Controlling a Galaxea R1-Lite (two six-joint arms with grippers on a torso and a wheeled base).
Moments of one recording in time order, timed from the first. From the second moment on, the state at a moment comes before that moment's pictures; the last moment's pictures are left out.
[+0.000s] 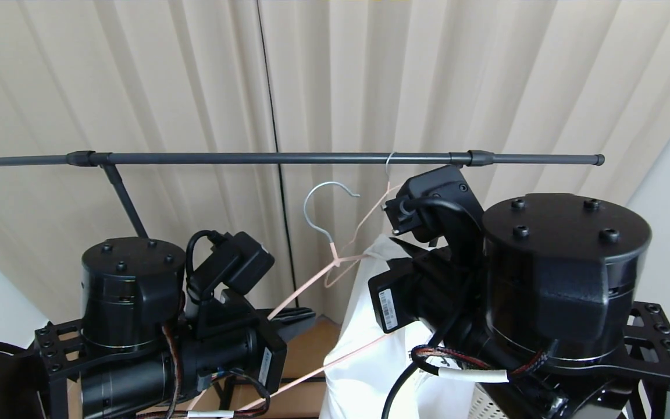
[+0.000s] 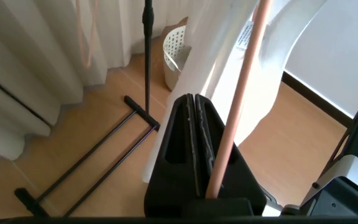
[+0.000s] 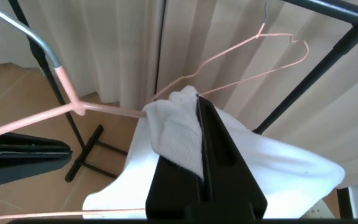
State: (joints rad) left arm -0.70 1.57 -0.55 -0.64 -0.16 0.00; right arm 1.07 1.70 -0.93 -0.49 -0.73 0.05
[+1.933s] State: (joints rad) left arm -0.72 1.62 -0.56 -0.68 -0.12 0.00; right arm 1.12 1.74 -0.99 -0.55 -0.73 0.16
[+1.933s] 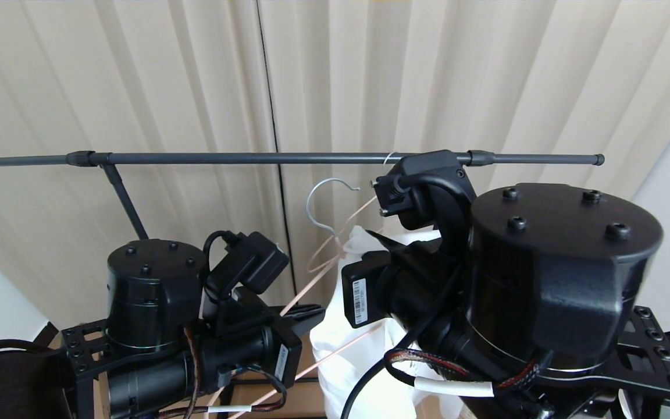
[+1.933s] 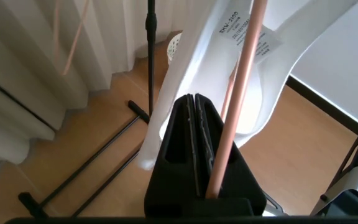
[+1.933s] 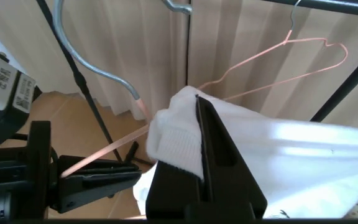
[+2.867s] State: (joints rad) left arm -0.72 1.62 -0.55 -0.77 -0.11 0.00; right arm 1.09 1.69 -0.99 -0.54 -0.73 0.16
